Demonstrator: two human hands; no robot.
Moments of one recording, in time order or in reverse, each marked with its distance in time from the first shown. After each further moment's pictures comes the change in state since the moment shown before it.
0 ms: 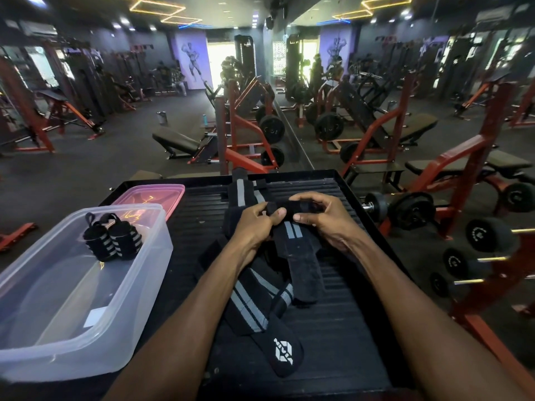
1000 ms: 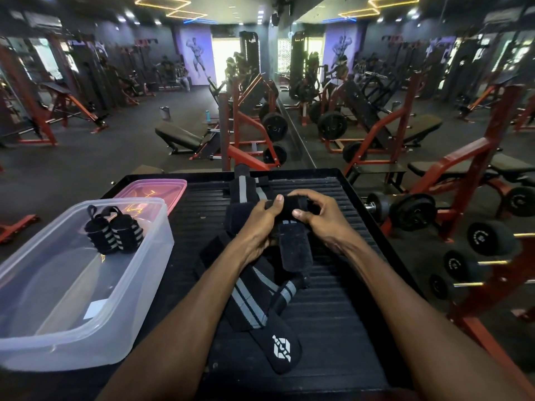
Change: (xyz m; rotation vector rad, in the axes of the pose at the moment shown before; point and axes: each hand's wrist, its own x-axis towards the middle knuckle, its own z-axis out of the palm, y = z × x) left_hand 0.003 -0.002 0.007 -0.123 -0.047 -0.043; right_hand -0.003 0.003 0.013 -0.216 0.015 -0.128
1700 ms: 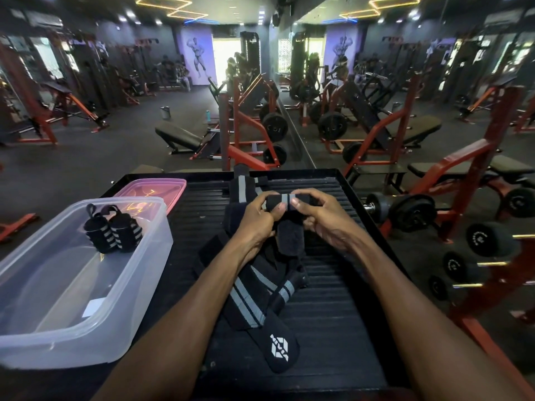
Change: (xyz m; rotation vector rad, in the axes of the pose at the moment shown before) left_hand 0.003 -0.004 -0.004 0.052 0.029 0.115; right_hand 0.000 -0.014 -0.007 0.345 -0.071 0.267
